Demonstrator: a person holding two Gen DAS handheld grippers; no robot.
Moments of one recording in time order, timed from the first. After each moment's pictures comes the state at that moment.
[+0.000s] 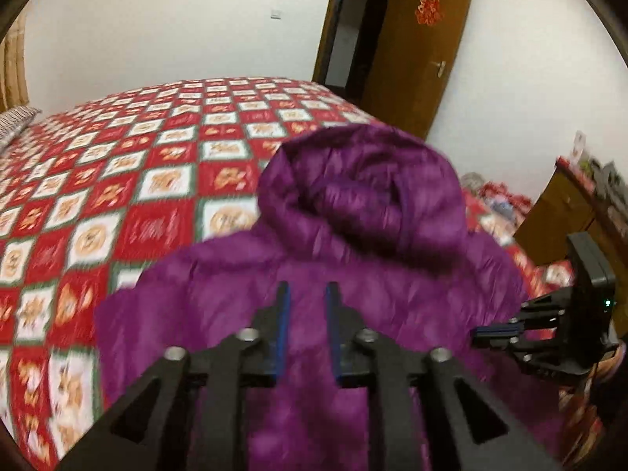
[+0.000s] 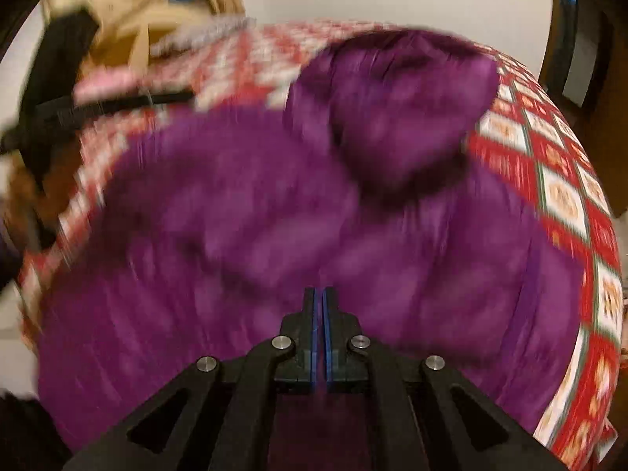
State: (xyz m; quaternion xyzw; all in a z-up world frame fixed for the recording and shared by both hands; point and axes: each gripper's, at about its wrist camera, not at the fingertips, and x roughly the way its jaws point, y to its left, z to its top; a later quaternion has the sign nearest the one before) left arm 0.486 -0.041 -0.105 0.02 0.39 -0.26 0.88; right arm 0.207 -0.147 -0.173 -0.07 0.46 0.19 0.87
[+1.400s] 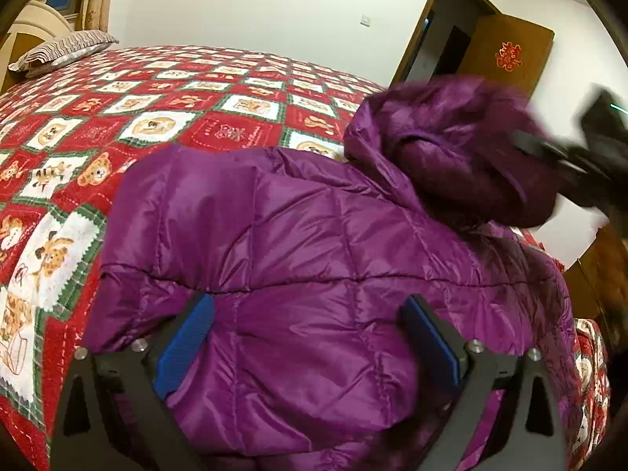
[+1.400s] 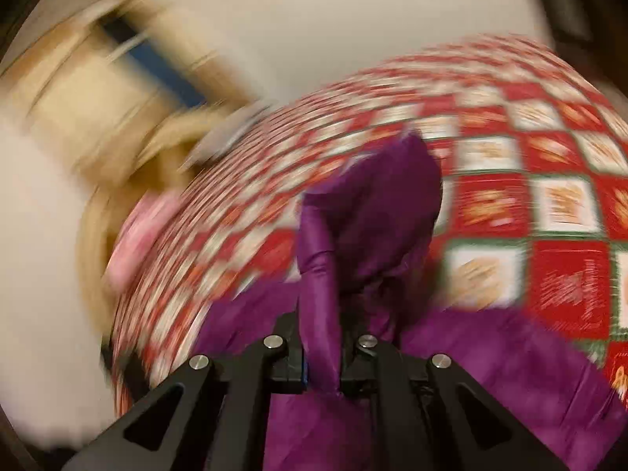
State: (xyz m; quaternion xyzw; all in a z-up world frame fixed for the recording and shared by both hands) left arm 0.473 -0.003 -0.179 -0.10 0.40 -0.16 0.90; right arm 0.430 -0.162 -0.096 0.14 0.39 0.32 0.85
